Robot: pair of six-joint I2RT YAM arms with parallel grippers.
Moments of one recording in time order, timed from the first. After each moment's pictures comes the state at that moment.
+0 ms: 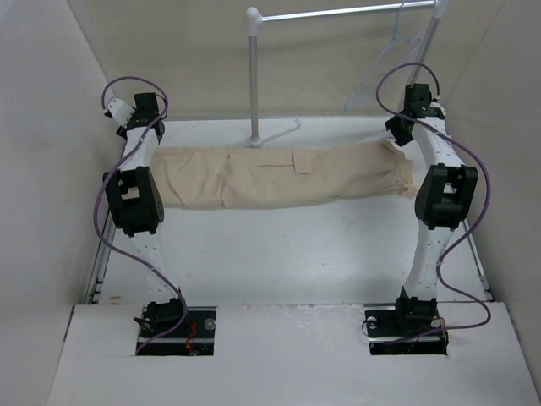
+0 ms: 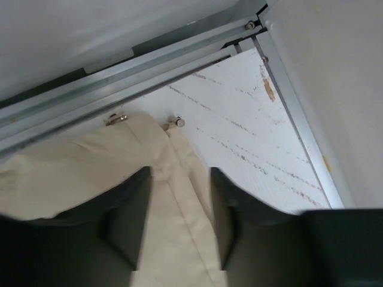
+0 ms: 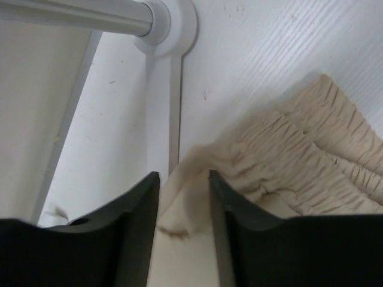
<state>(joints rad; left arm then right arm) 0.15 2.16 1.88 -0.45 -0.58 -0.85 -0.08 2.21 2.04 -0.70 0.21 0.93</state>
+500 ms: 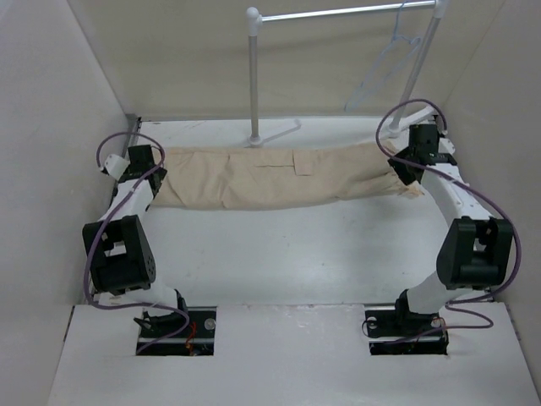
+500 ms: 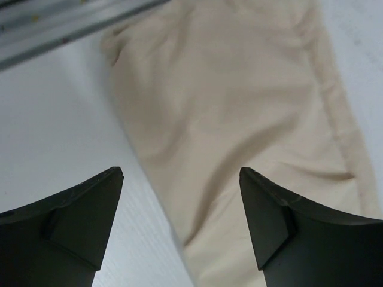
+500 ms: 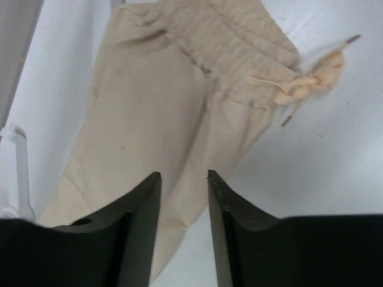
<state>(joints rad) 0.17 1.57 1.08 -0.35 -0.44 -0.89 -0.03 1.60 1.30 -0.54 0.24 0.90</state>
